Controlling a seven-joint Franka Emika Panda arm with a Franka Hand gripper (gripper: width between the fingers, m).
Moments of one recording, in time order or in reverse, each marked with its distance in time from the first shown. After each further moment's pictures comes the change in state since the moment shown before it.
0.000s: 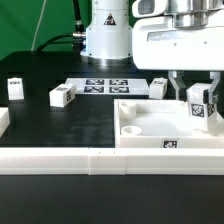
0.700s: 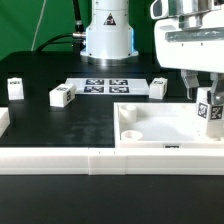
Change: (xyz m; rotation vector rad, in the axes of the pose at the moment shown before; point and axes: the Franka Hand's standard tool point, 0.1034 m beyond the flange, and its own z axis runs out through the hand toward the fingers) arm -0.007 -0.004 0.001 0.011 -0.037 0.279
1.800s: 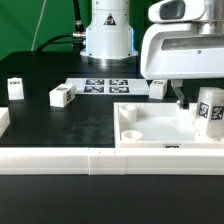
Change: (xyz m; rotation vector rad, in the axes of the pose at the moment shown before) arm -0.010 -0.006 0.011 -0.102 -0.008 -1.165
